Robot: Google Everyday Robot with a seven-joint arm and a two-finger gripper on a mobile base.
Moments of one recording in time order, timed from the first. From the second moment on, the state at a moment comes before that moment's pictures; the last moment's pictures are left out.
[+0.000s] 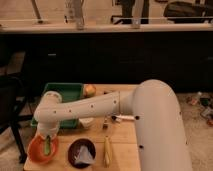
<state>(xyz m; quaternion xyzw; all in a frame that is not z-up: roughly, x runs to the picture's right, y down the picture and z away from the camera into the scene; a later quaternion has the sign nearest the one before) -0.303 0.236 0.733 -0.15 -0.37 -0.62 0.68</state>
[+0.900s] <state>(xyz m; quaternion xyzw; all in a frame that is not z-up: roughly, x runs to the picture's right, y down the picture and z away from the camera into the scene) -0.330 0.235 0.733 -0.14 -0.36 -0.63 0.67</state>
